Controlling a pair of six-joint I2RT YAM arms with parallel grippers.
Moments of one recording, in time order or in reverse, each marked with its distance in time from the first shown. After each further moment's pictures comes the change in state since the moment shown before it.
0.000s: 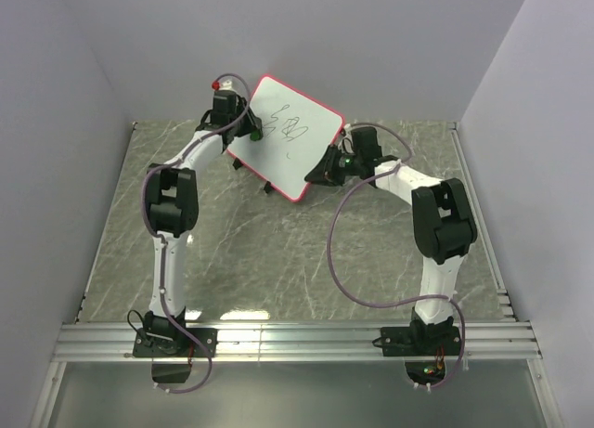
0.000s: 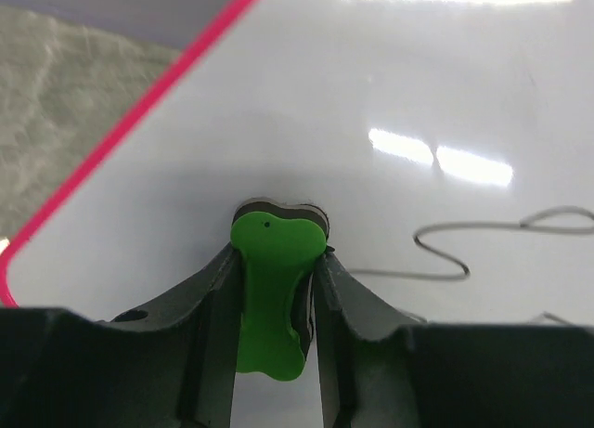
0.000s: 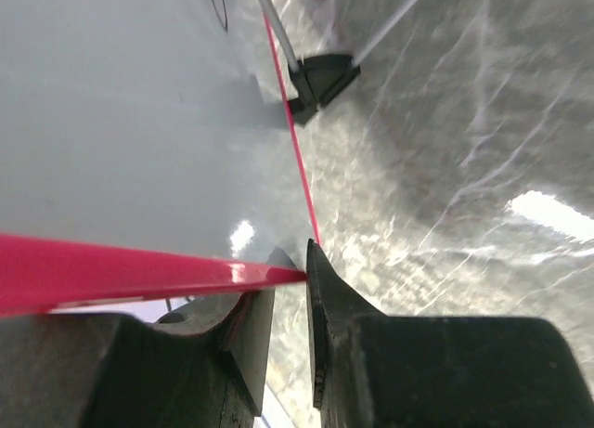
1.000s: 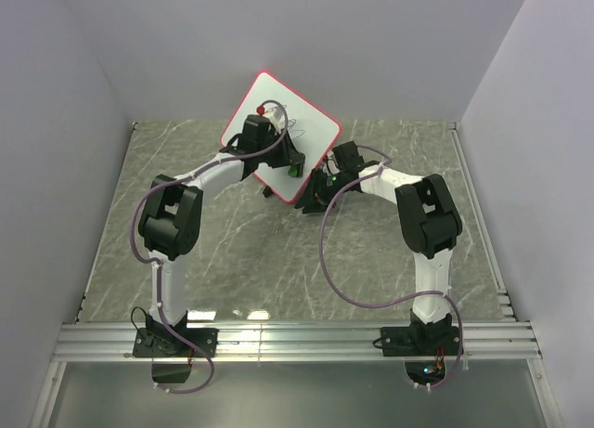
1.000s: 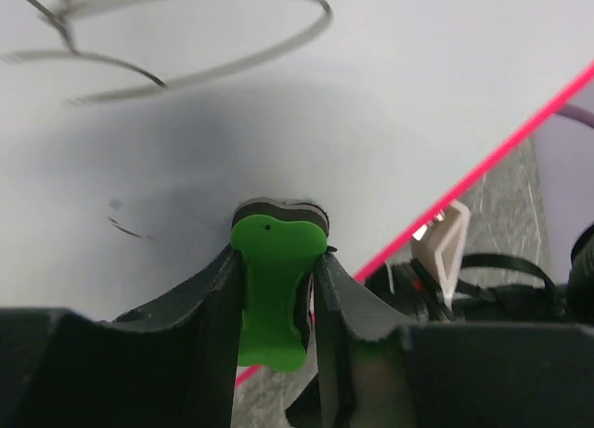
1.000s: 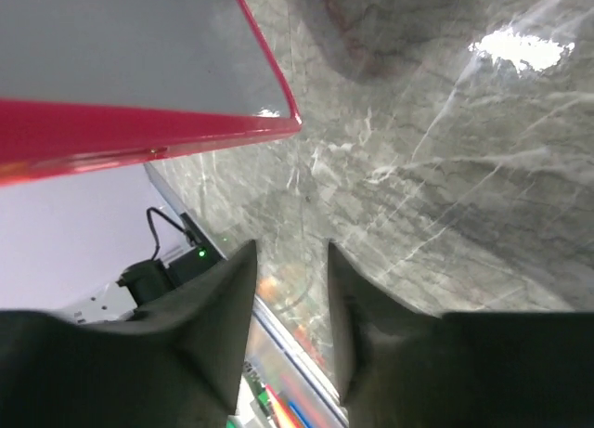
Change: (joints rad) left arm -0.203 -0.248 -0.381 0.085 0.217 0.000; right arm 0.082 0.092 0.030 -0.240 -0.071 -0.033
